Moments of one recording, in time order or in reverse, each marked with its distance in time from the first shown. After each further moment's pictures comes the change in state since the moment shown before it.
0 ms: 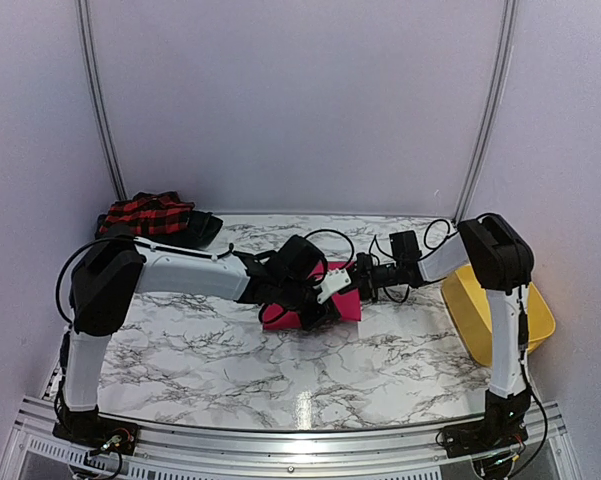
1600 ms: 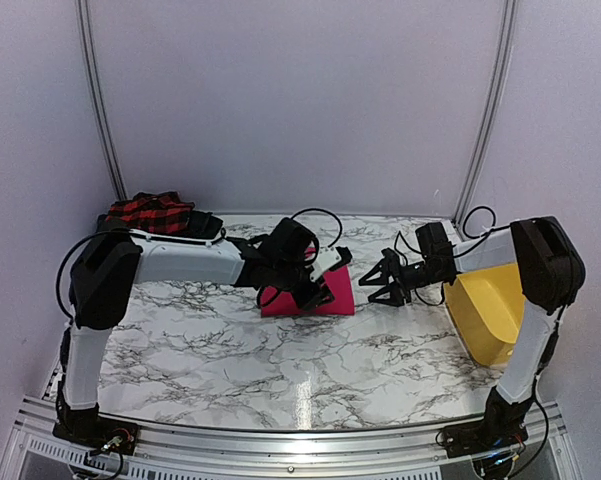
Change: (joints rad) left arm 0.080 -0.042 0.031 -0.006 -0.111 -0.016; right arm -0.073 -0.367 -0.180 -0.468 0.102 -0.469
